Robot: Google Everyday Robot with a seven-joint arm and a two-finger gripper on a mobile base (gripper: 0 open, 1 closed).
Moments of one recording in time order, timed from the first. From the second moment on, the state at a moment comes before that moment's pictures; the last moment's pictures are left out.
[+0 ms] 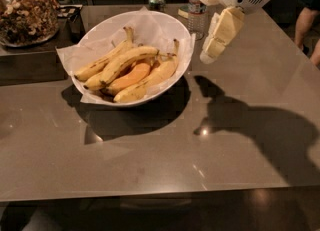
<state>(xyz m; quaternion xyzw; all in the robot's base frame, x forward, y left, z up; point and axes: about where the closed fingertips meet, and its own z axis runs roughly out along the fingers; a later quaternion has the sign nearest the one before) 0.575 -0.105 0.996 -0.65 0.70 0.11 0.28</state>
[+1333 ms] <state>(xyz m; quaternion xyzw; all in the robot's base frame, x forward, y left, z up) 0.630 -0.037 0.944 -0.66 0.69 0.17 0.25</state>
